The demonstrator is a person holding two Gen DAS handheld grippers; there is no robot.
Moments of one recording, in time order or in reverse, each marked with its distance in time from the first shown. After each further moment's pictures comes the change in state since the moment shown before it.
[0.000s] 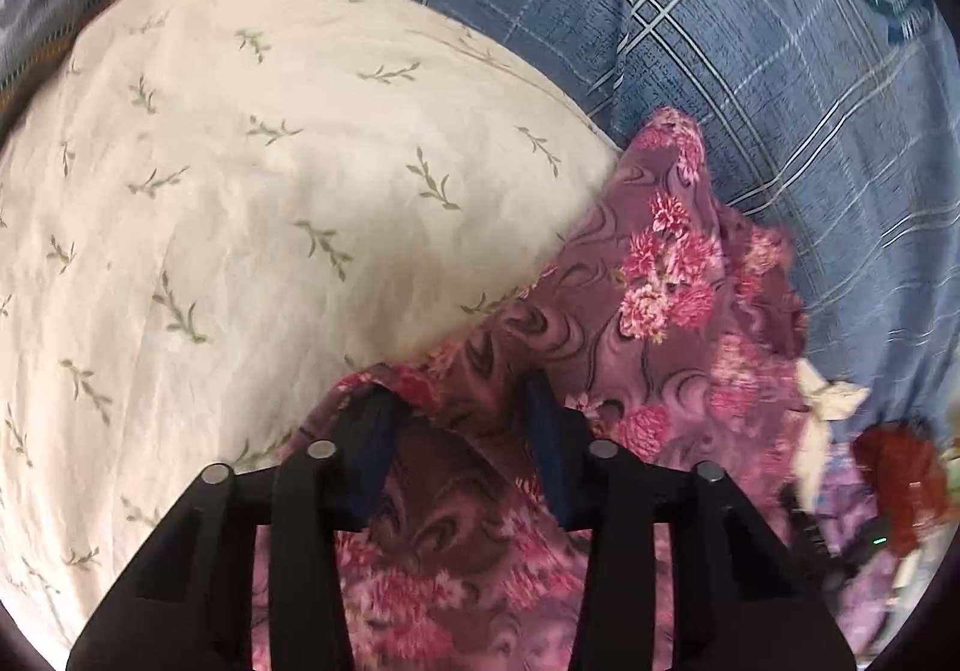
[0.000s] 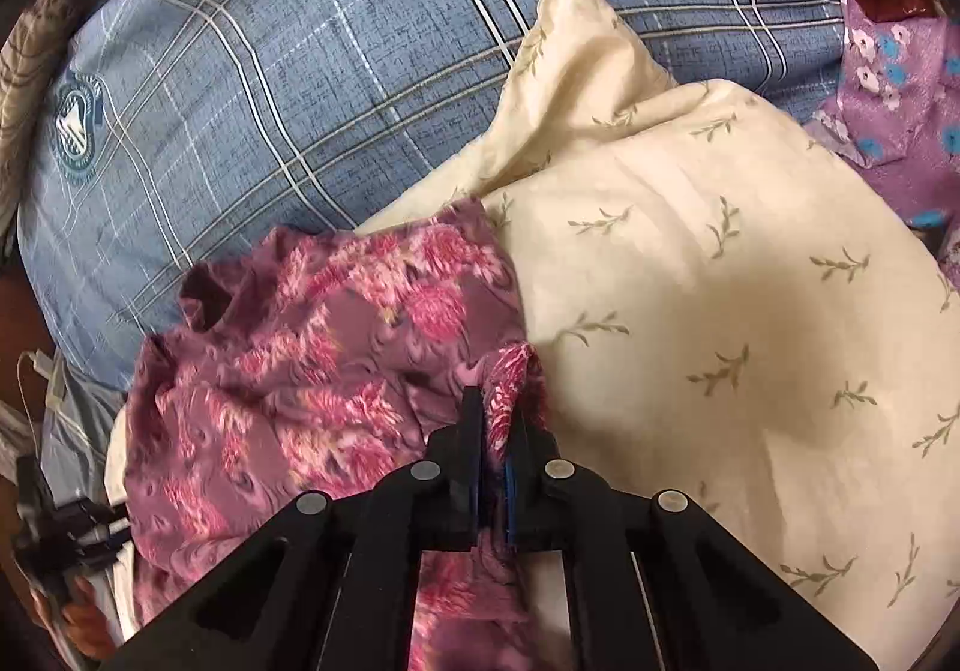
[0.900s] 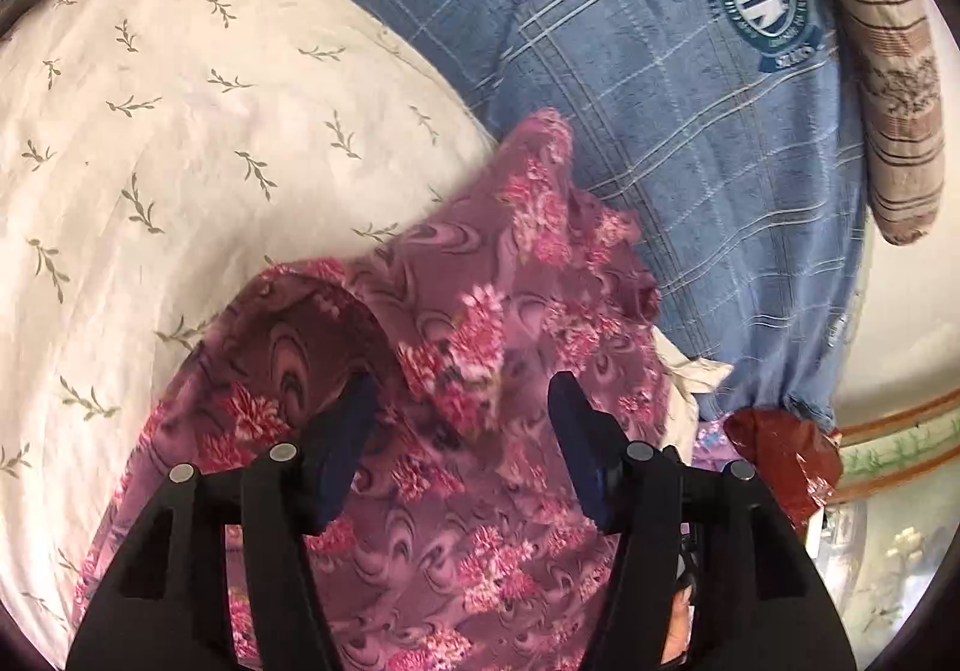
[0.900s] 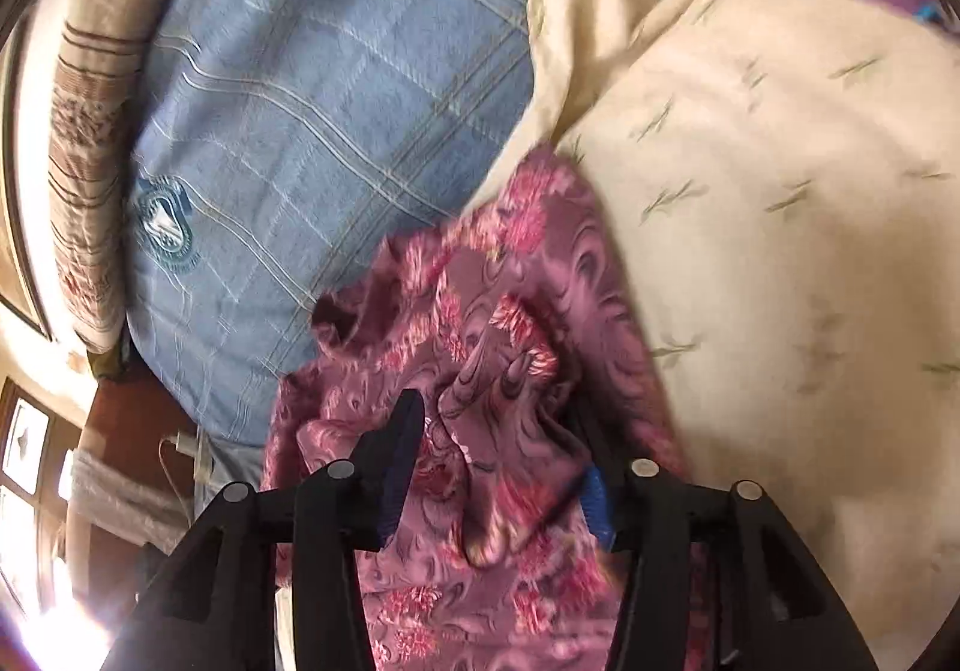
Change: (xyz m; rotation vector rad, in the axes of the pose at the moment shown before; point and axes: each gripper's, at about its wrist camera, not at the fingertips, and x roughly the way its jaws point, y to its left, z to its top) left arm -0.044 0.020 -0.037 -0.023 -0.009 -0.304; right arm 0.012 0.003 -0.028 0.267 0.027 0.362
